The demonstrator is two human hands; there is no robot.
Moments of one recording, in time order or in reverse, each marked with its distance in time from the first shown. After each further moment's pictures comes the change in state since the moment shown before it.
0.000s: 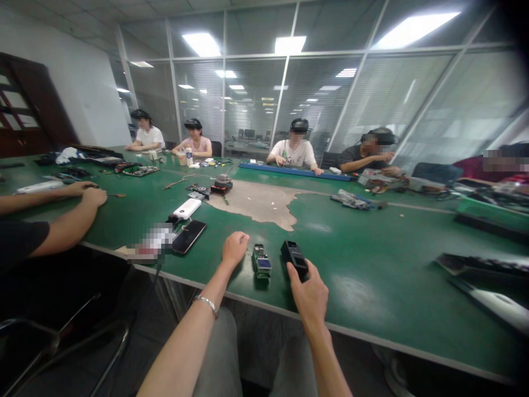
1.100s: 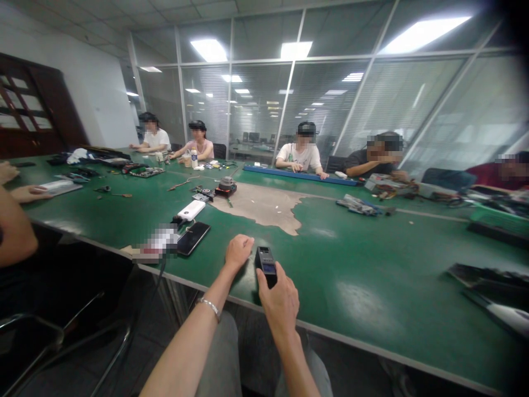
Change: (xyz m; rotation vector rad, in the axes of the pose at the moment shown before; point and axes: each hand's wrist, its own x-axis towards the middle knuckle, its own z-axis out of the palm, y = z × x) left_hand -0.003 0.009 -0.007 0.019 -0.038 0.009; right_hand -0.045 -0.066 0.025 -0.138 -0.125 -0.143
